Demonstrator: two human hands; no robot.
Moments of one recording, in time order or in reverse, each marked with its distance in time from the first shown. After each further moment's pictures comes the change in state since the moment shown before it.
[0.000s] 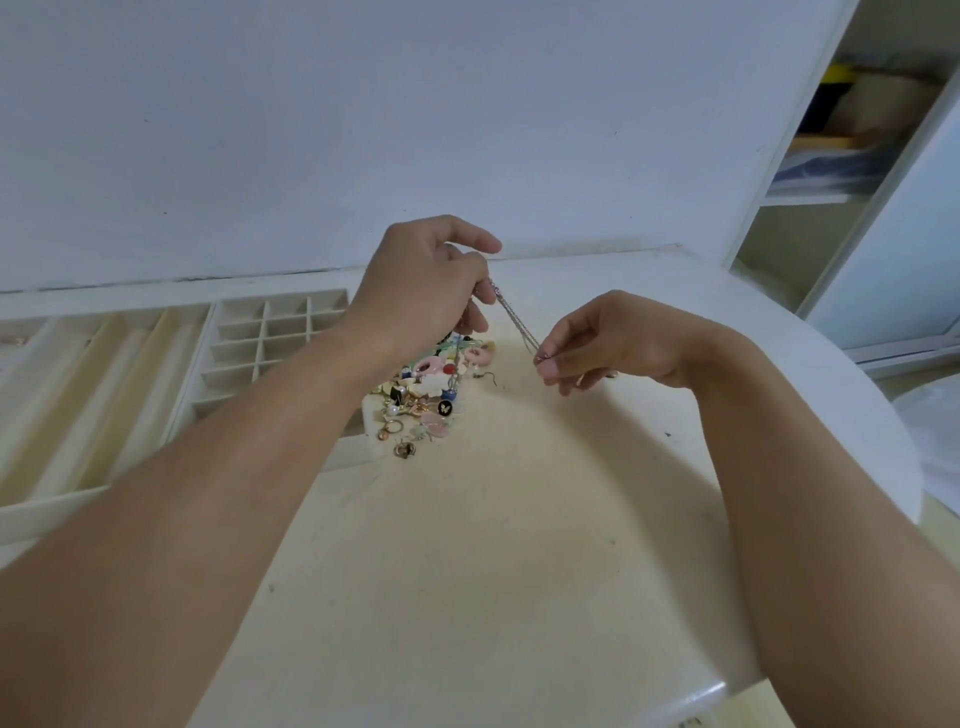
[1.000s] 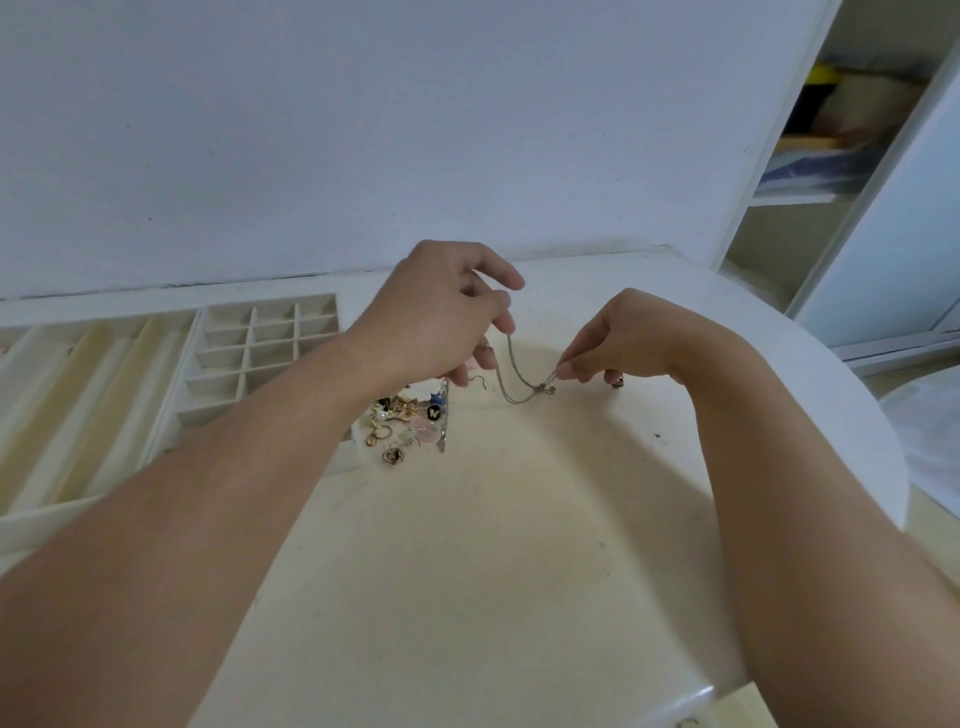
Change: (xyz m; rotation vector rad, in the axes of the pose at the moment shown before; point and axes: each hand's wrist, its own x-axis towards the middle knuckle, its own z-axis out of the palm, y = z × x) left_hand -0.009 0.004 0.011 0.139 -0.175 0.000; right_hand -0.004 0.006 -0.012 -0.256 0.207 0.191
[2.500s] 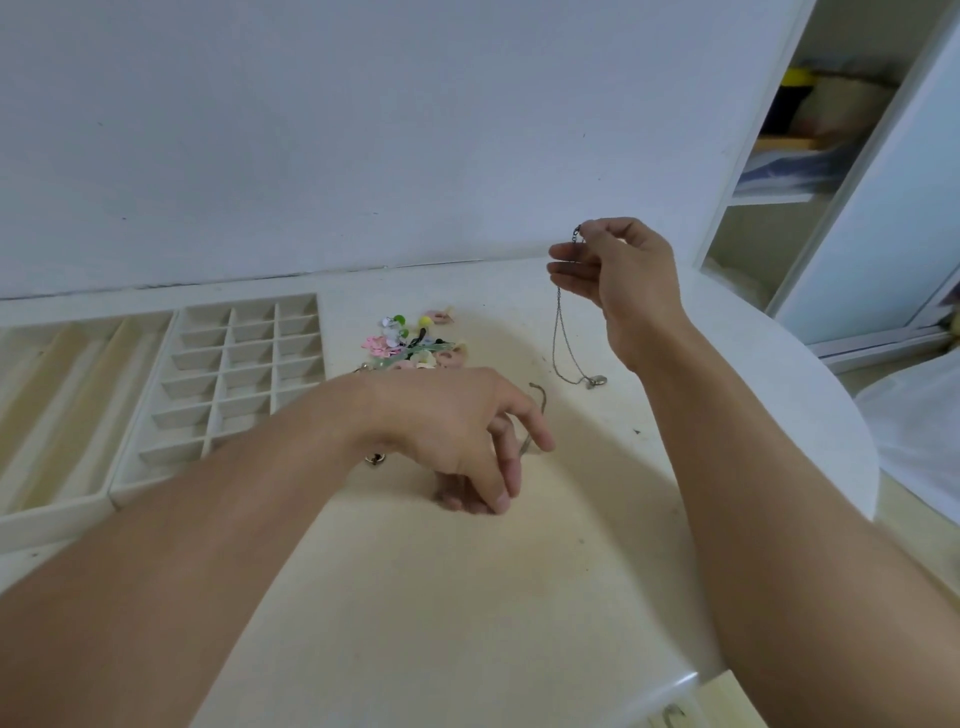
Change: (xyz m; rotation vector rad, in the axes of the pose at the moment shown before) left_hand -0.018 -0.015 0.024 0.190 -0.810 -0.219; right_hand 0.017 -0.018 0.006 1.128 0.561 -0.166
